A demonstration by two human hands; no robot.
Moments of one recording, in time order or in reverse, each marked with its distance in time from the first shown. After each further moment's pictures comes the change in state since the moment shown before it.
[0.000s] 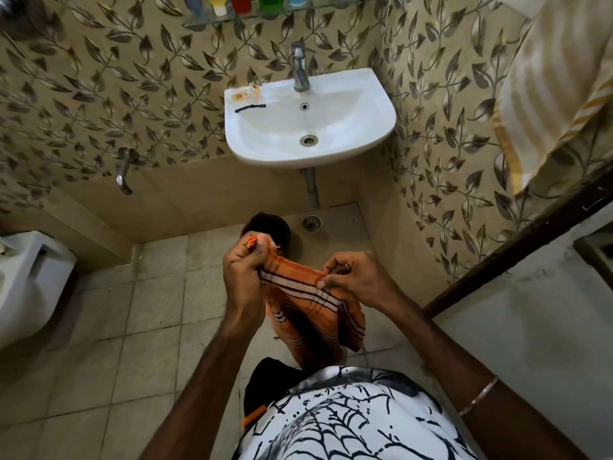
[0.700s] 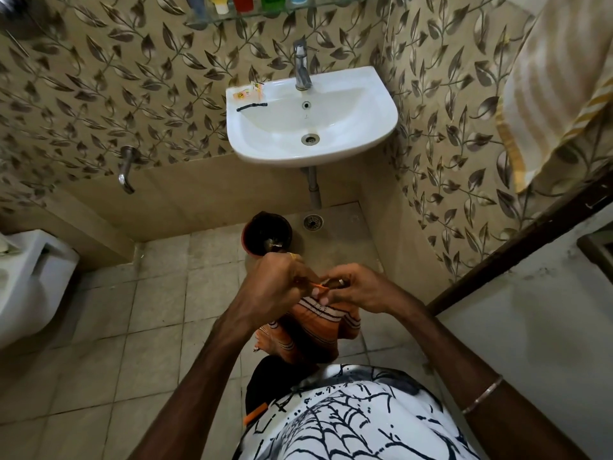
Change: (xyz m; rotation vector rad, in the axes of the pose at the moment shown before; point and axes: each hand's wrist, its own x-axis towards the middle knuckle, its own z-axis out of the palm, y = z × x) left_hand -0.005 0.016 0.004 1.170 -0.673 0.318; right_hand -0.003 0.003 0.002 0.087 -0.339 0.079
